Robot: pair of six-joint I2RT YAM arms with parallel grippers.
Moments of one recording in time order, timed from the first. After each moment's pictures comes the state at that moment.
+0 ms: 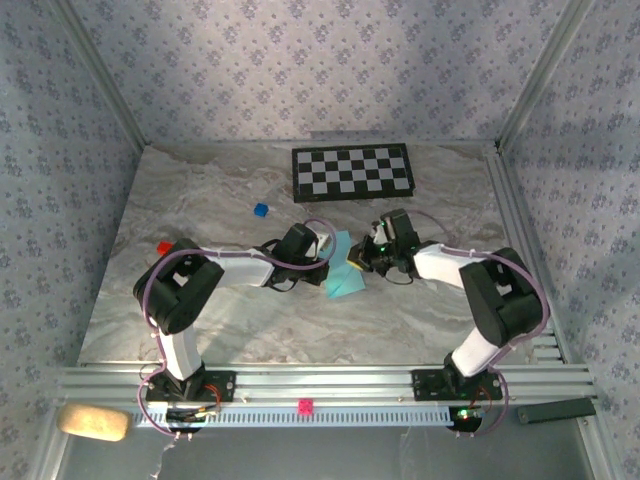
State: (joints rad) left arm -0.77 1.80 0.89 0.02 0.19 -0.39; right arm 0.44 1.64 0.75 0.04 -0.54 0.93
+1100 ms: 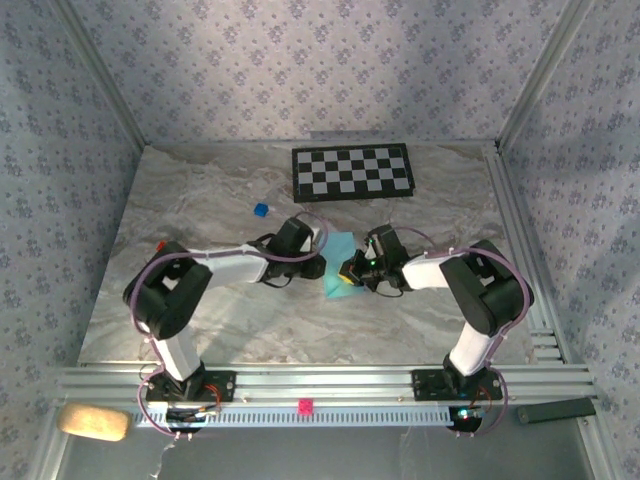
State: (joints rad) left arm -0.73 1.71 0.91 -0.11 0.15 -0.50; right arm 0.53 1.72 0.66 0.22 -0.47 1.09
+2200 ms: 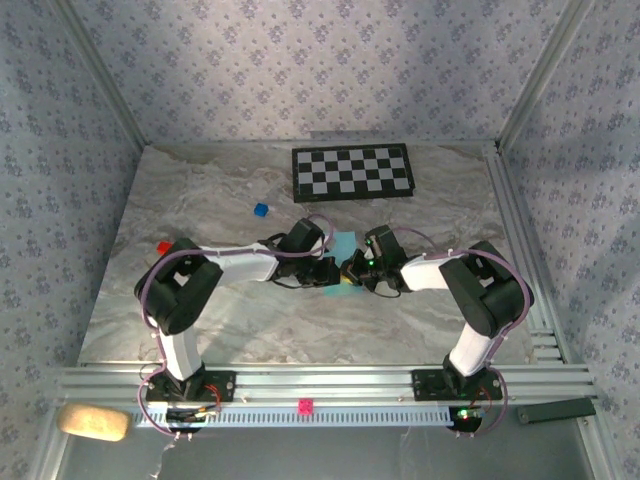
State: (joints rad) left arm -0.79 1.81 0.98 -0.12 0.46 -0.76; right arm 0.55 1.71 0.66 0.23 -0.43 1.14
